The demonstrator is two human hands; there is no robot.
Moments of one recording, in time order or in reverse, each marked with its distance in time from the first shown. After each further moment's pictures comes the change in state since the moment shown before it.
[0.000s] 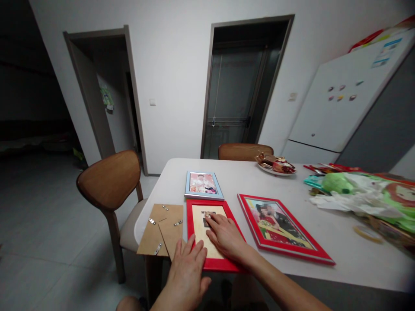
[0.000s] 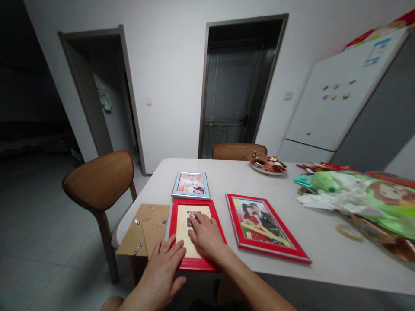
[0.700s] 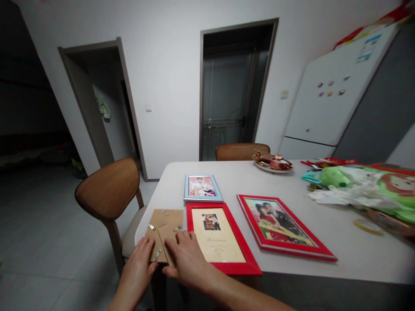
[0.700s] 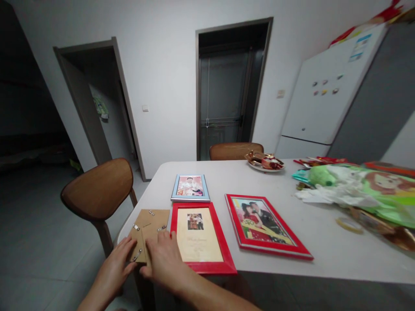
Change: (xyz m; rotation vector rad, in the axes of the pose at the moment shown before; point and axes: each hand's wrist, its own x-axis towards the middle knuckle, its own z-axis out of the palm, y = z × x) left_hand -0.029 -0.133 -0.003 0.142 0.349 -0.310; right_hand 0.012 -0.104 0.016 0.241 0.023 -0.147
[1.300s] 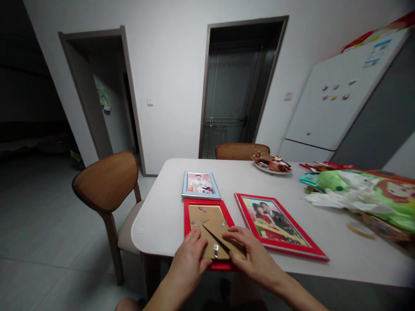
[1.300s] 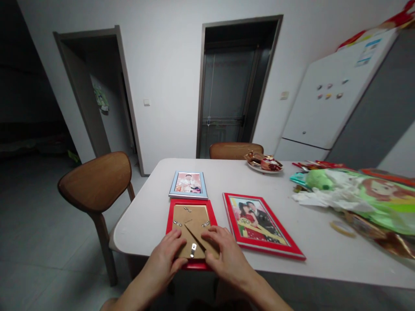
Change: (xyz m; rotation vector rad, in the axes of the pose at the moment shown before) left_hand 0.009 0.141 0.000 -0.250 -0.169 0.337; right_hand -0.085 0.096 -0.076 0.148 0.094 0.225
